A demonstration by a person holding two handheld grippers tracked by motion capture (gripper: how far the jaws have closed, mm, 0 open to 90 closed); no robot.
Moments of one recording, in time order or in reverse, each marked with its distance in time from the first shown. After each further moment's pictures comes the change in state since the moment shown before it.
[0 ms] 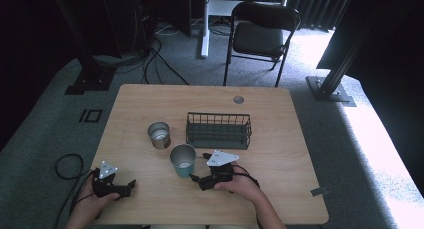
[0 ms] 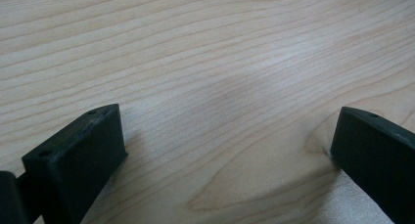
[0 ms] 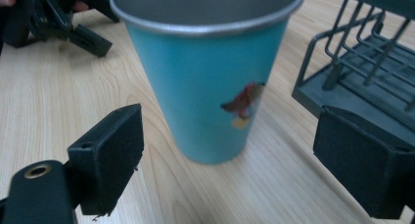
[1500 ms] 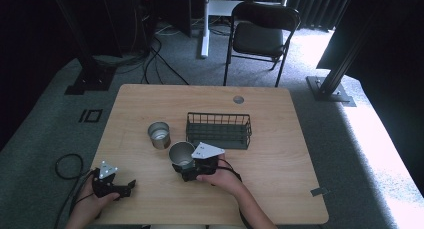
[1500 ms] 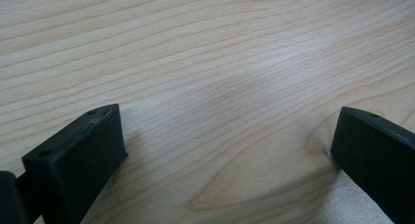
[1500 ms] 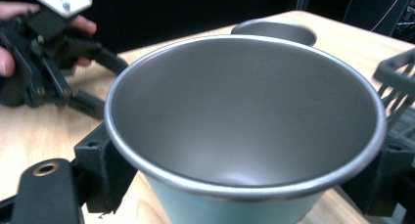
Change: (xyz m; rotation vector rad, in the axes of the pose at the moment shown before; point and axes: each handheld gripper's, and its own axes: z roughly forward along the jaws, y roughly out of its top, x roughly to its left) left arm 0.000 0.000 0.000 0.002 0.000 0.001; right arm 0.010 0.034 0.036 -0.124 0.002 0.021
